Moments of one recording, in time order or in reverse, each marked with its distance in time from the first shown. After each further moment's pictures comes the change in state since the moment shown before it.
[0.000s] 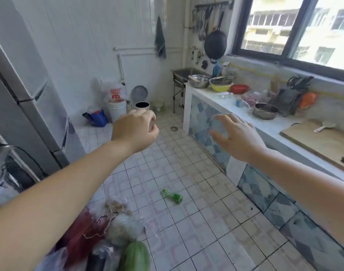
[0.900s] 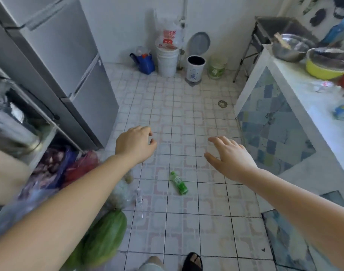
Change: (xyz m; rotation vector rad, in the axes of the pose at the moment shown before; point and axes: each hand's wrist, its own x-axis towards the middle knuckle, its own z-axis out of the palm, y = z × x) left_hand 0.148 -0.049 0.283 0.100 -0.297 -0.678; right_hand 0.279 0.170 0.236 0.053 -0.506 -0.365
